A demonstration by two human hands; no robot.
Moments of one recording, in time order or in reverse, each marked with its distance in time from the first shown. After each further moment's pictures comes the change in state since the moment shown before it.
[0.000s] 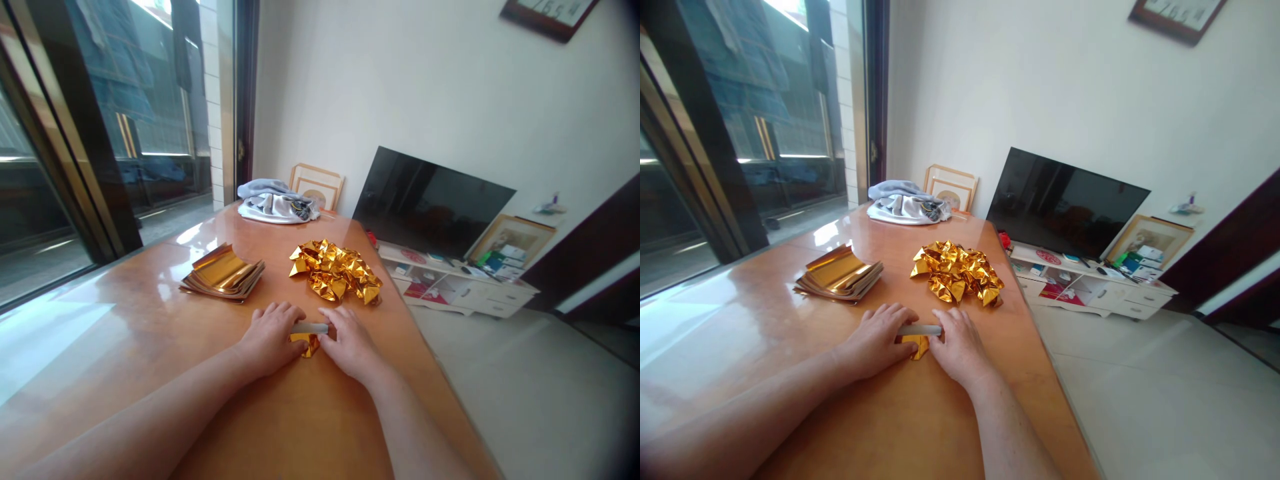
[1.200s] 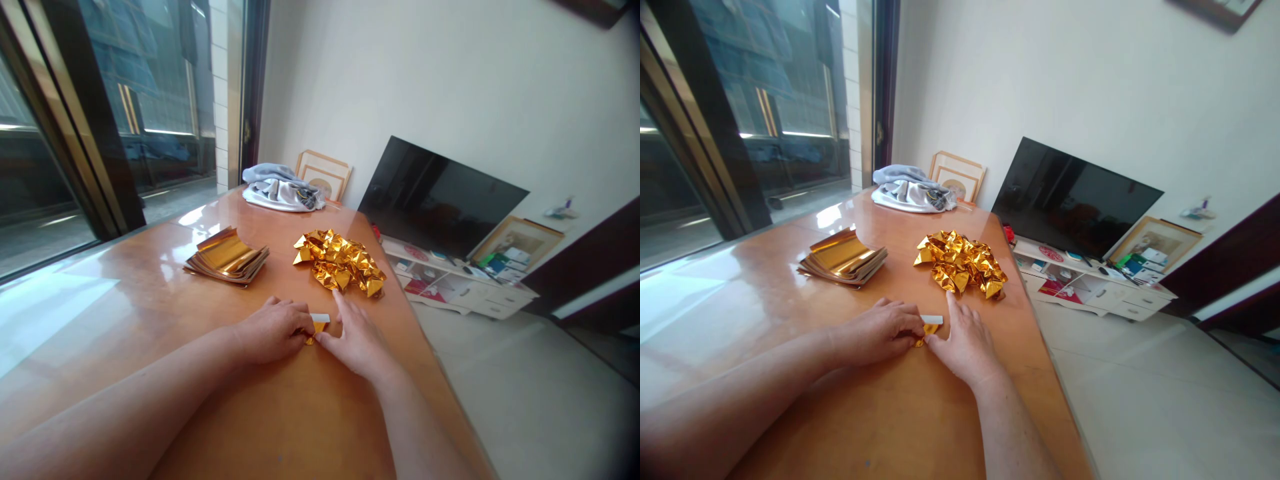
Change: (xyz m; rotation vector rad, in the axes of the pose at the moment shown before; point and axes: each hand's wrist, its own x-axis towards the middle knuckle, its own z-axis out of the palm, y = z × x) left_hand -0.004 -0.001 -0.013 -0.072 -0.167 0.336; right_hand -0.014 -0.007 -0.013 -0.083 -0.091 0.167
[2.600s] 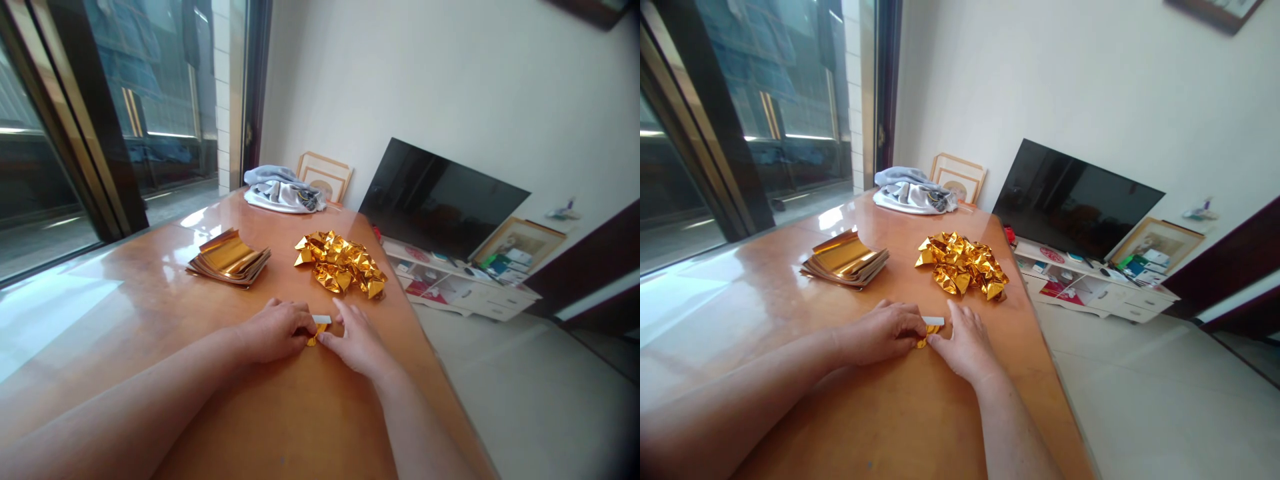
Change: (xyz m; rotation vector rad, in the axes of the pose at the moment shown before) left_hand 0.001 -0.002 0.001 -0.042 0.009 -0.012; right_hand 0.006 0.015 0.015 0.156 0.015 0.027
